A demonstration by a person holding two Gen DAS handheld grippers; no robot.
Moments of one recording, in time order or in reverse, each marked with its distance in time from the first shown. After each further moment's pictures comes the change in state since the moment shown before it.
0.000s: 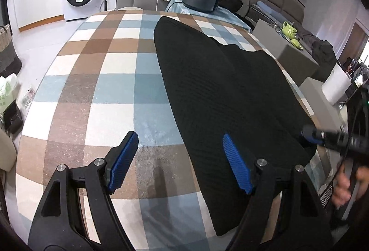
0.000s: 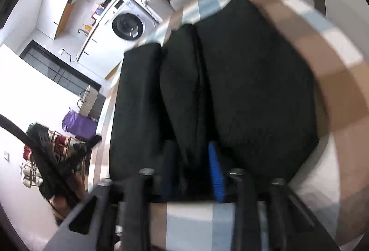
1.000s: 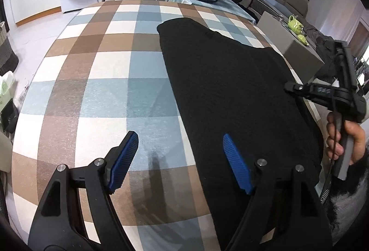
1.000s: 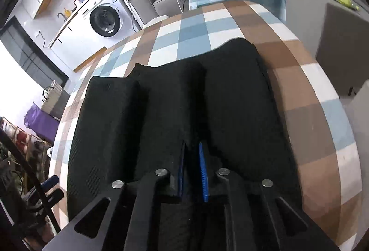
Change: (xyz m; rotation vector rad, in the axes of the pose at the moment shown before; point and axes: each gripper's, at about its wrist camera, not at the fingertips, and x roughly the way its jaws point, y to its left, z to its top) left arm 0.038 0.004 0.035 -0.007 0.076 -0.001; right arm 0.046 -0.007 0.109 -0.109 -0.011 -0.224
